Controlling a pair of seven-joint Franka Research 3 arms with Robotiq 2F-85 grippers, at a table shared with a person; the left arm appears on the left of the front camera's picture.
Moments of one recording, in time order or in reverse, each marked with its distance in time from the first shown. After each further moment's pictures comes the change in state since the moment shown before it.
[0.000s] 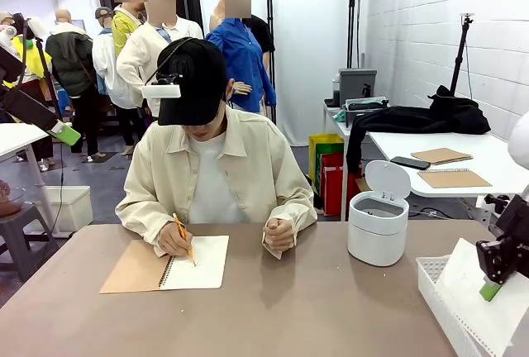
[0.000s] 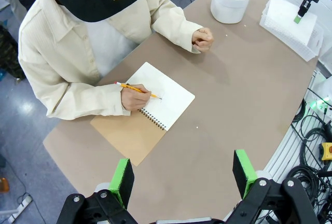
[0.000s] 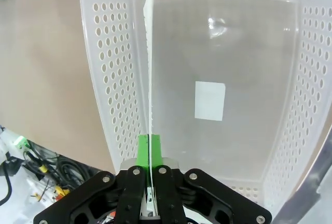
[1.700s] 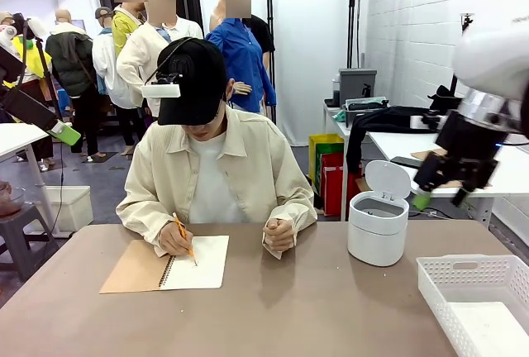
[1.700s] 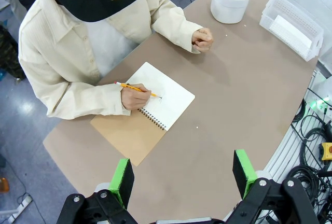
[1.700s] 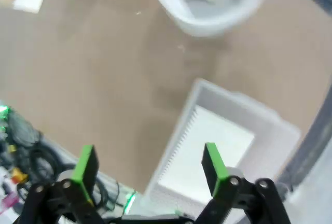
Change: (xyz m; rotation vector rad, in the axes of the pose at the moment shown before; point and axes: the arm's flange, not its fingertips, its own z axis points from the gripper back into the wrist) left arm 0.000 0.000 0.000 0.000 0.000 0.000; right arm 0.052 0.163 0.089 -0.089 -0.117 0.497
